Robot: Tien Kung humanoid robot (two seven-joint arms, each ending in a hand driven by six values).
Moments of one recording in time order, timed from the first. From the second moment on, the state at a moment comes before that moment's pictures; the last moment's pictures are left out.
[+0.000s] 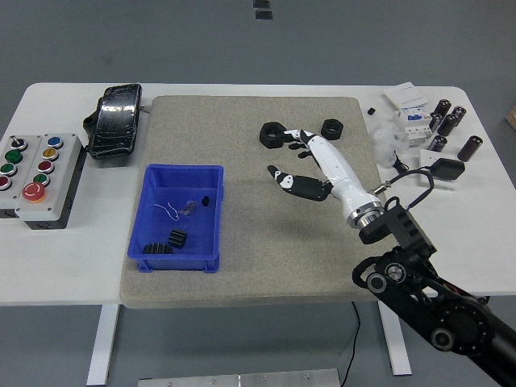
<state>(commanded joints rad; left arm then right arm) -0.05 0.10 -2.02 -0.18 2.27 -0.08 0.25 0.25 -0.21 0.98 1.45 -1.65 -0.31 -0.10</state>
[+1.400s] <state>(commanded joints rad) -0.04 0.10 -2.01 -0.18 2.27 -0.08 0.23 0.07 -0.15 1.34 1.35 -1.03 -0.28 0.32</state>
